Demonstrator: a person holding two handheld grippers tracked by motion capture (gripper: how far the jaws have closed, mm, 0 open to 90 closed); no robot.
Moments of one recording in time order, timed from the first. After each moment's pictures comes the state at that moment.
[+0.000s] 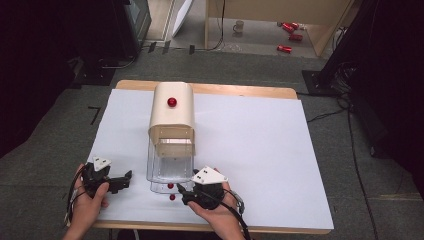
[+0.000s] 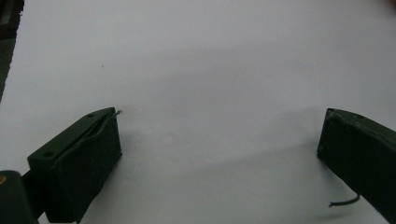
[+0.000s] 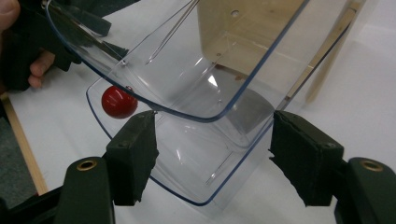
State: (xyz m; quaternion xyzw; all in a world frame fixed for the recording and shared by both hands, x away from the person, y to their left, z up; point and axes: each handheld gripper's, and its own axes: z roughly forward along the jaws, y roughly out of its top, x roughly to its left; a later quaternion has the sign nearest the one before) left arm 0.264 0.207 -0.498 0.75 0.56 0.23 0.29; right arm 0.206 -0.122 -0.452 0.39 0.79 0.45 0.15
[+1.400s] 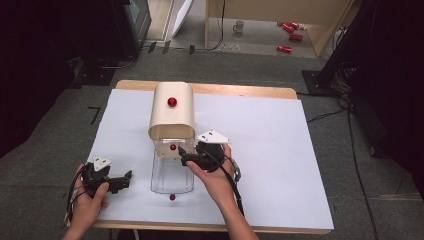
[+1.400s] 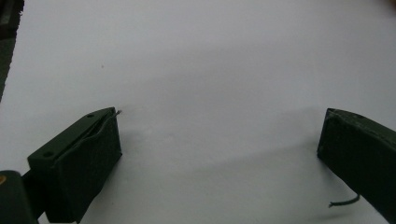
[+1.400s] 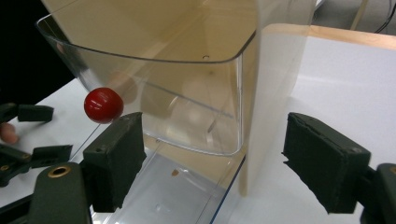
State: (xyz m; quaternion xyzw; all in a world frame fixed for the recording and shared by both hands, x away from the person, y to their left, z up) left arm 0.264 0.207 -0.498 0.75 0.56 0.23 0.29; right arm 0.286 -0.124 -0.415 0.47 0.73 0.47 0.17
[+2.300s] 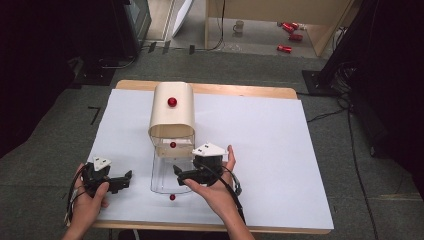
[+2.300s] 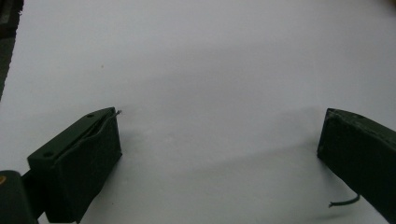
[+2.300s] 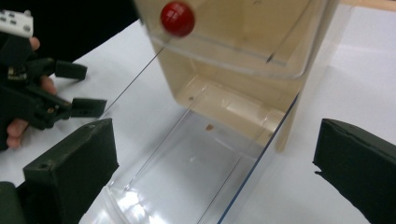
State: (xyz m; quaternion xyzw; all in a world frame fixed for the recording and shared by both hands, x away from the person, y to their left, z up) left arm 0.264 0.207 -0.498 0.75 0.56 0.23 0.29; right arm 0.255 -0.120 -0.426 0.44 0.76 0.46 0.13
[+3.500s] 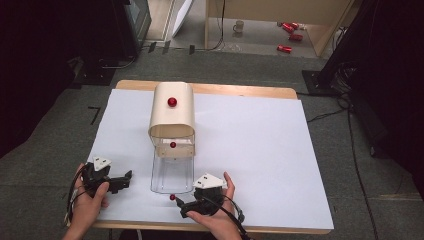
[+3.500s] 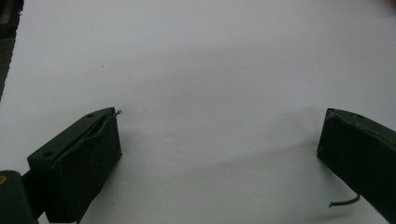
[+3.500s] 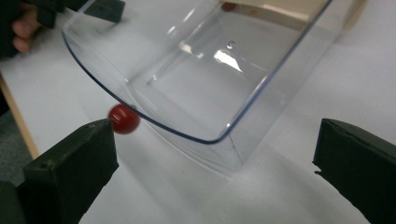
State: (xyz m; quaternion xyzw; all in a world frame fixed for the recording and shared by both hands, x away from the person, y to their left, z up) left arm 0.264 0.207 -0.498 0.75 0.55 0.23 0.29; right arm 0.202 -0.123 -0.489 0.42 0.79 0.43 0.10
